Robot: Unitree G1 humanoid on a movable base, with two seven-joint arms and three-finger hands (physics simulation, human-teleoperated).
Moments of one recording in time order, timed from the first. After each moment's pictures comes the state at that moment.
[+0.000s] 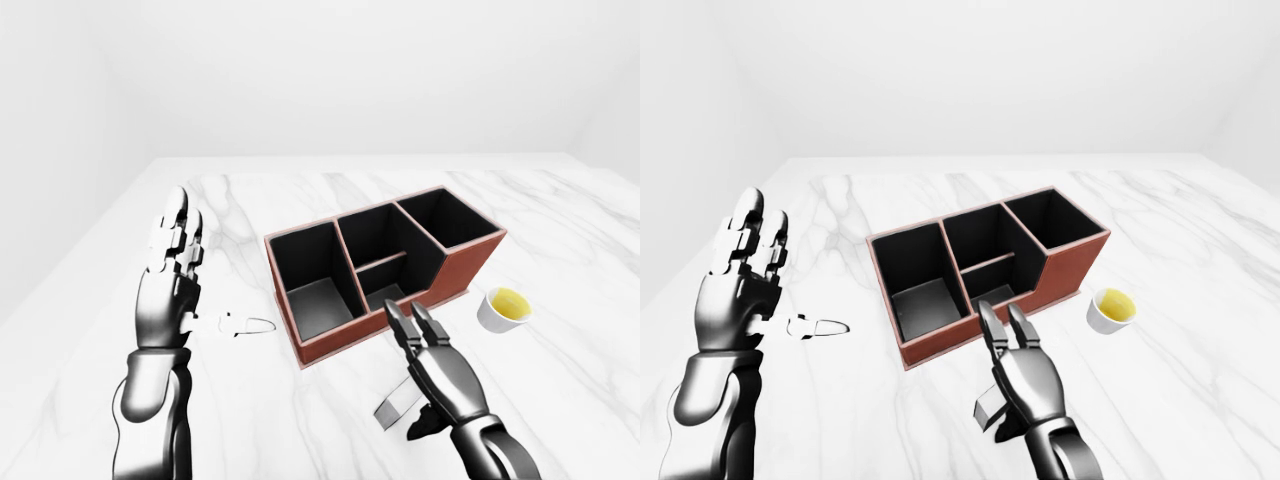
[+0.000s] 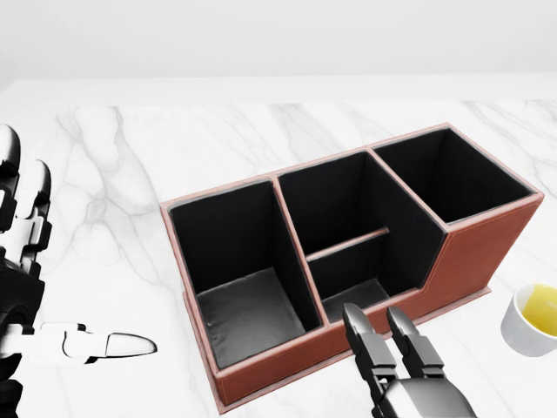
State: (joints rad) left arm 0.05 0.06 0.19 -0.58 -0.02 0.09 -0.20; right arm 0.49 -0.12 0.12 -0.53 -1.09 -0.09 0.23
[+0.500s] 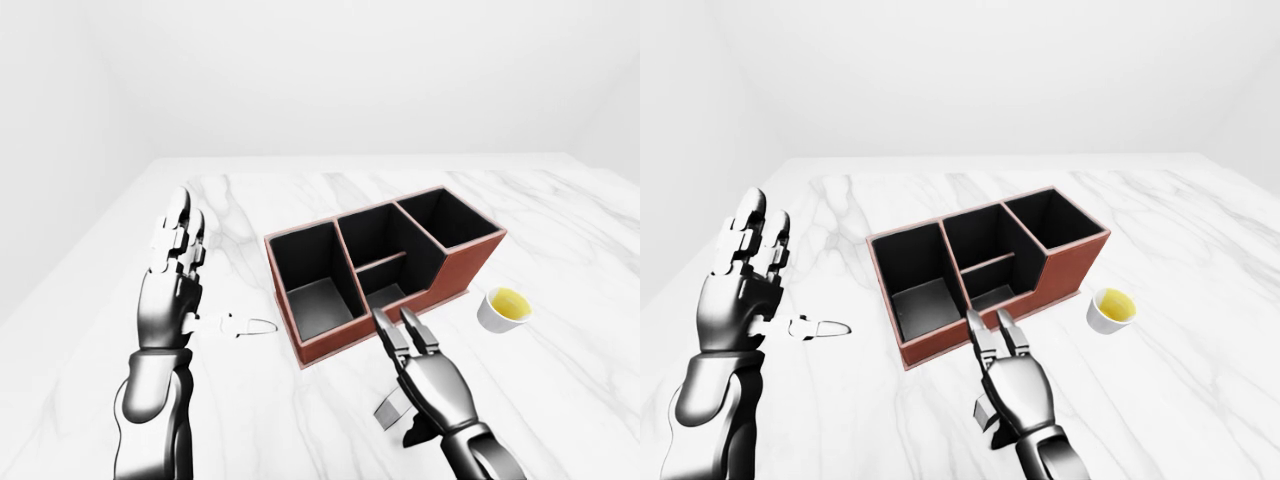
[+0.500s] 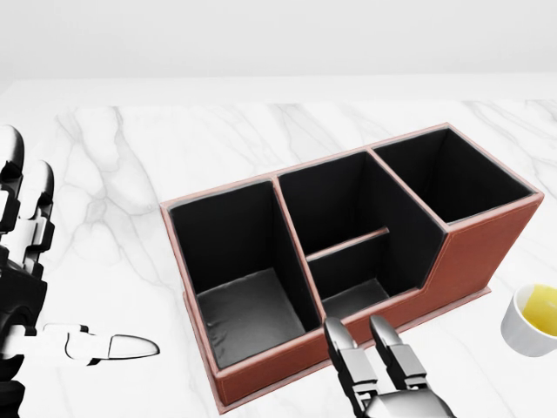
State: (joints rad) left arm 0.06 0.06 0.18 -0.58 -0.01 0.09 -0.20; right arm 0.51 -0.17 0.21 -0.48 -1.16 -0.09 0.14
